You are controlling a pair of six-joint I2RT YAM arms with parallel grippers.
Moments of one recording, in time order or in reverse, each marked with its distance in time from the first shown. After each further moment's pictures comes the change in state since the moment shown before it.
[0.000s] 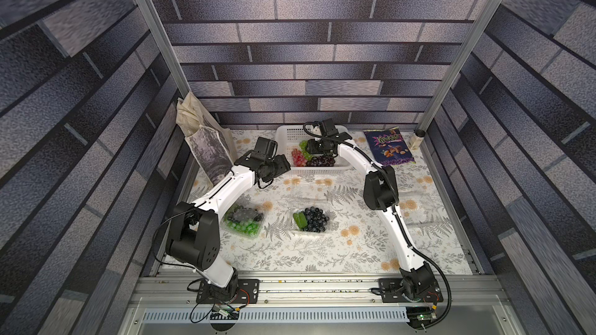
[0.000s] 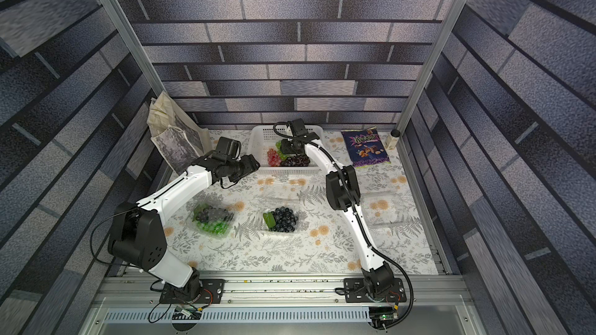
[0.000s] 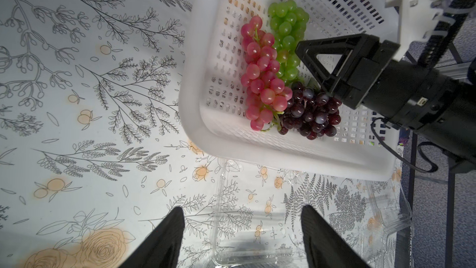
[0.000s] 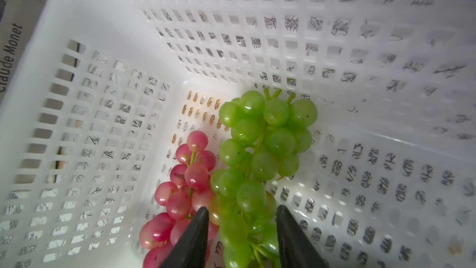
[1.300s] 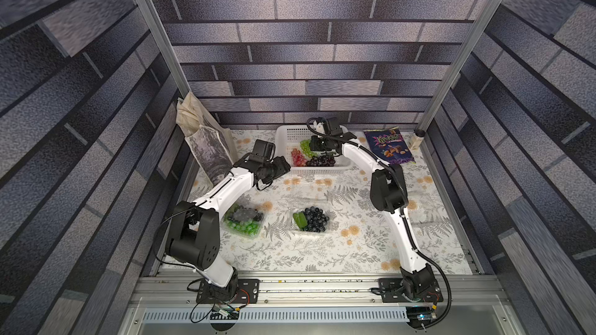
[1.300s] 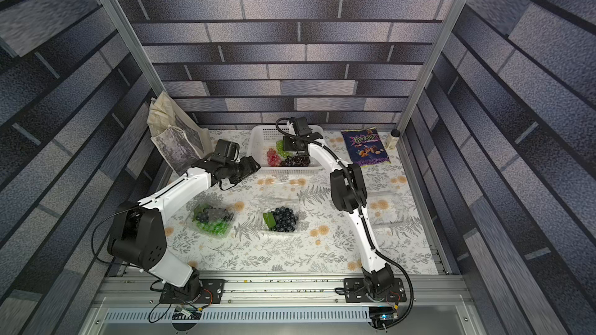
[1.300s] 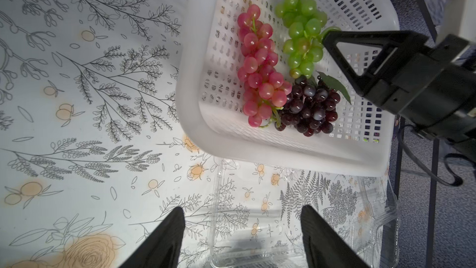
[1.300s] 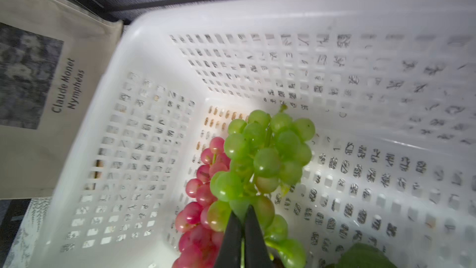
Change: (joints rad) left arm 0.021 0.000 -0.052 0.061 0.063 -0.012; right arm 0.000 -0.185 -0.222 0.159 -0.016 0.059
